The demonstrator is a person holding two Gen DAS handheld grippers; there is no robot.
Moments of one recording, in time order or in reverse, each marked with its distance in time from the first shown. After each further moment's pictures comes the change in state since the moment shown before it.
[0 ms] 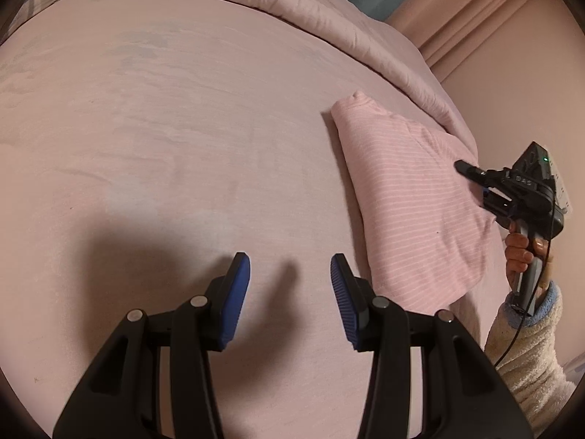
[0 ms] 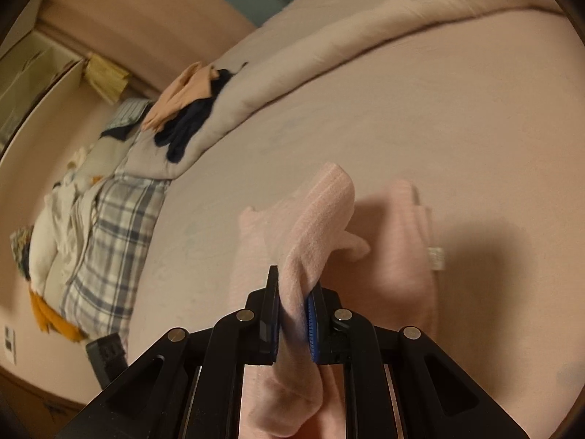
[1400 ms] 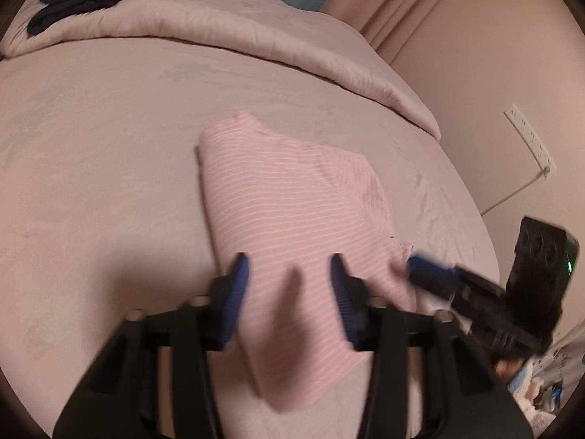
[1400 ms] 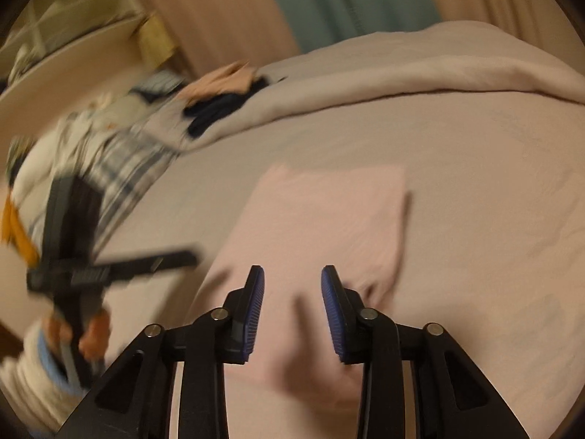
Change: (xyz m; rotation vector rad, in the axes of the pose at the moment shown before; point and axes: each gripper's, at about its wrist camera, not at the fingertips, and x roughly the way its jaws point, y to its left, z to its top) left arm 0.049 -0.120 0.028 0.204 -0.019 -0.087; right arm -0.040 0.024 -0.081 -0.361 -0.135 -0.076
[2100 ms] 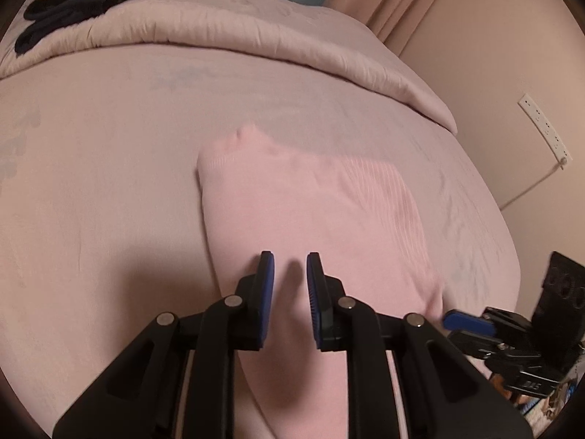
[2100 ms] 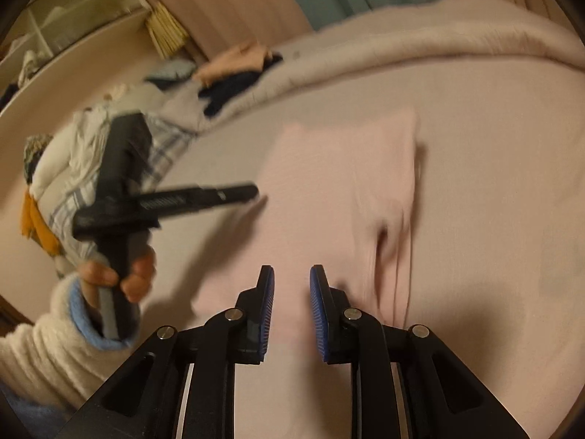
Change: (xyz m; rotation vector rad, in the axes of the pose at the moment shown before) left arm 0.031 0.011 0.033 0.024 -0.001 0.065; right arm -0.003 -0.011 -0.018 0.044 0.026 0.078
